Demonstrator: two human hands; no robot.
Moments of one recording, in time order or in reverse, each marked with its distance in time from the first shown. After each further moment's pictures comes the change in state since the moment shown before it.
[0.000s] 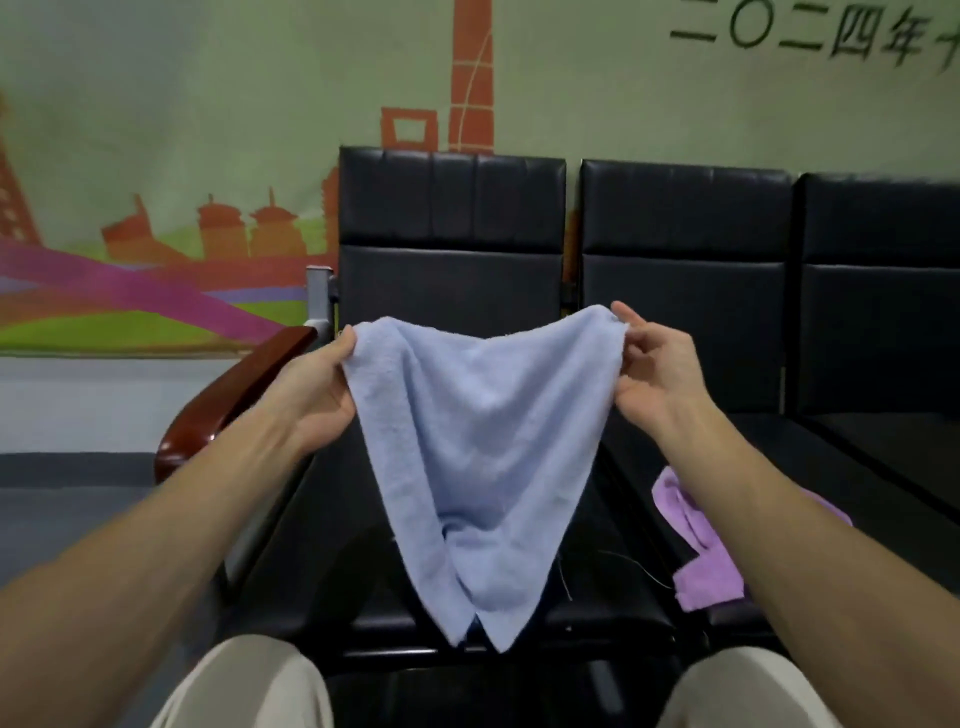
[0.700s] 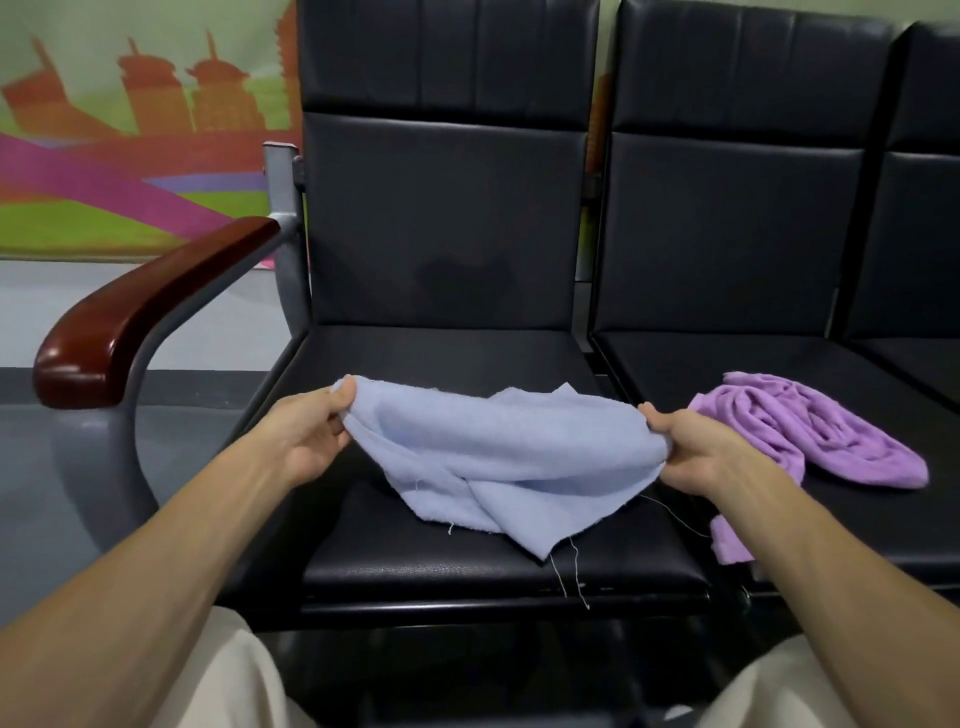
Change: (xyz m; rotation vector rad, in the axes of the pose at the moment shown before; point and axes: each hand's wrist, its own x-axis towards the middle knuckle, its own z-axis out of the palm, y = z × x) left_hand 0.056 -0.135 -0.076 0.143 0.261 -0.256; right_hand 0.061 0.084 -0.155 -0.323 0.298 0.476
